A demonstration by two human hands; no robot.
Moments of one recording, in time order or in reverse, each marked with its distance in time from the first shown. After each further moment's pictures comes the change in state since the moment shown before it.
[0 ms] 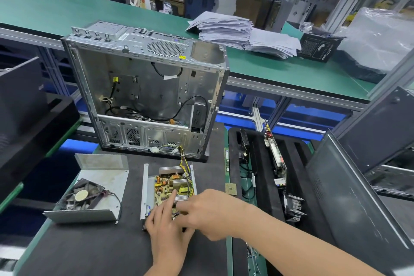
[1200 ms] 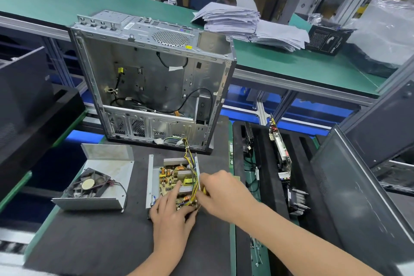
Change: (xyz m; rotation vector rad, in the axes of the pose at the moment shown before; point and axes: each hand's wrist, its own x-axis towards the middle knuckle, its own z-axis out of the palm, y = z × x) left_hand 0.001 -0.005 -0.008 -0.047 -0.083 0.018; right_hand -0.003 -0.003 0.007 0.484 0.313 0.679
